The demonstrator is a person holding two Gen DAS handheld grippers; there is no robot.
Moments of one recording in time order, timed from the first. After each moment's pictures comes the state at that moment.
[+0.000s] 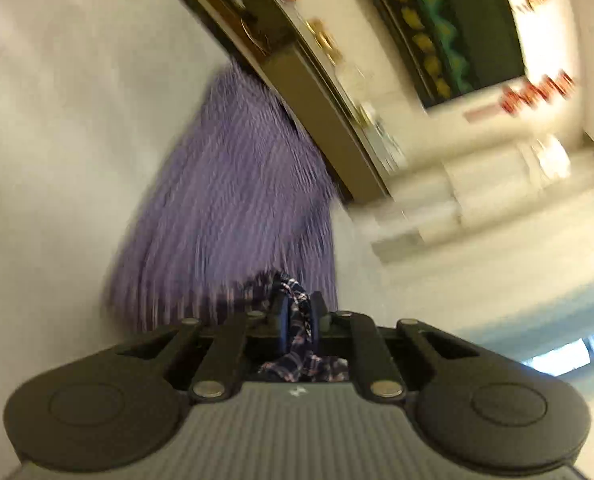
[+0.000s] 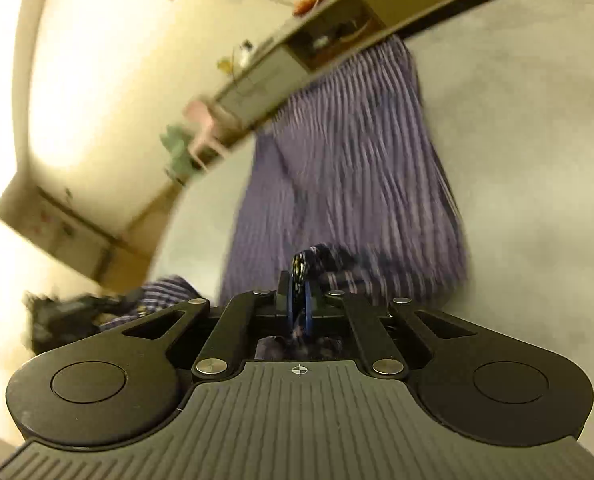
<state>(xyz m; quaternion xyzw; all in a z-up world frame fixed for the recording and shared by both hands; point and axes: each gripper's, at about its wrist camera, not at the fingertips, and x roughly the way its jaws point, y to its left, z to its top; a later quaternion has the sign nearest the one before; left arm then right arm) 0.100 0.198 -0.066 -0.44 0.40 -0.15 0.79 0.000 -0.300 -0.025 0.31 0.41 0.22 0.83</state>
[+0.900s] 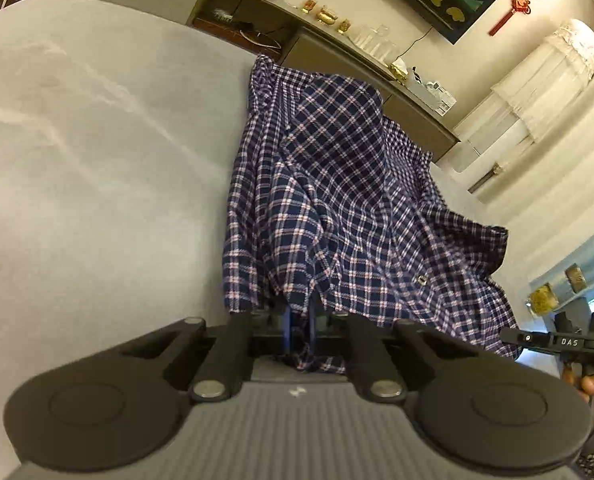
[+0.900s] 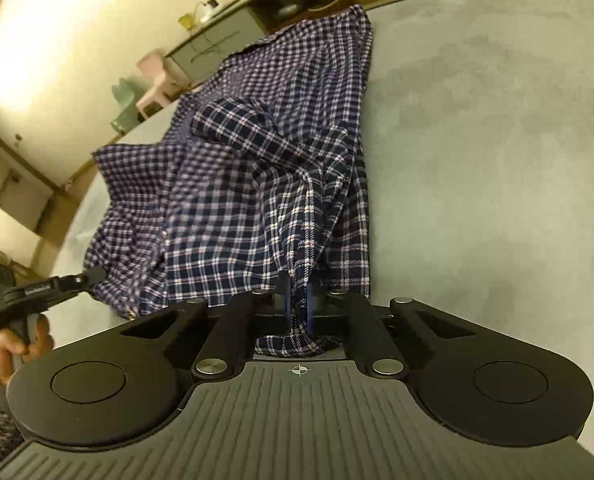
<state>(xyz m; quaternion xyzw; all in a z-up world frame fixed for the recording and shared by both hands) 0.075 0.171 -0.113 -0.23 0.43 -0.14 0.86 0.033 -0.294 -0.076 0.19 0.47 0.19 0.84</state>
